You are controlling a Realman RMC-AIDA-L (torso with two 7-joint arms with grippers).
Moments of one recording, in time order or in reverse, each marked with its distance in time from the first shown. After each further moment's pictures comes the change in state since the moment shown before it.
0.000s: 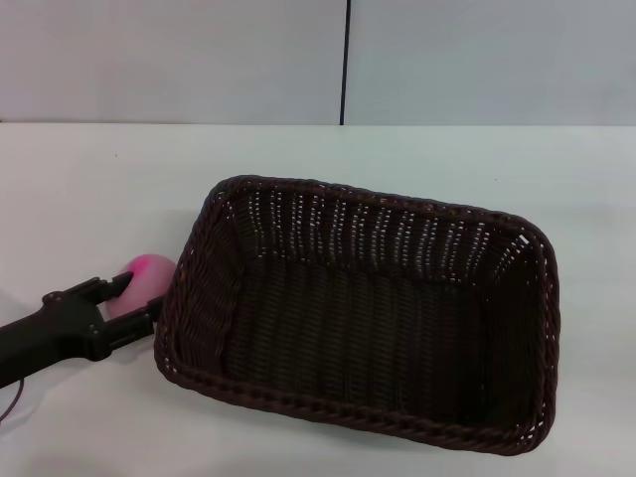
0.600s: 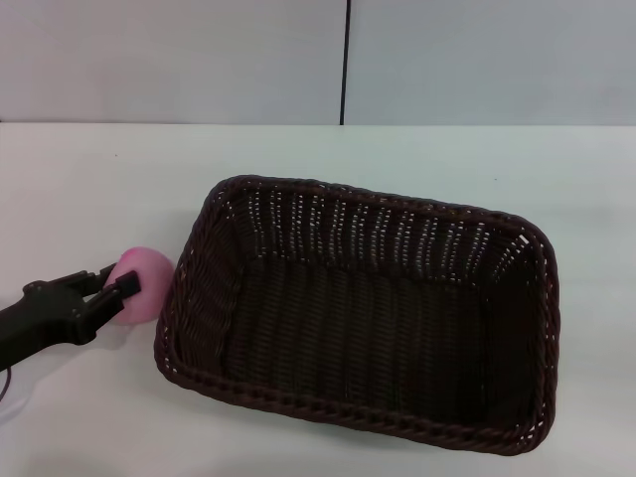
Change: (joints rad) left arm 0.001 -0.007 -0.078 0.001 0.000 -0.005 -0.005; right arm -0.002 0.002 0.001 0.002 0.000 0.001 0.001
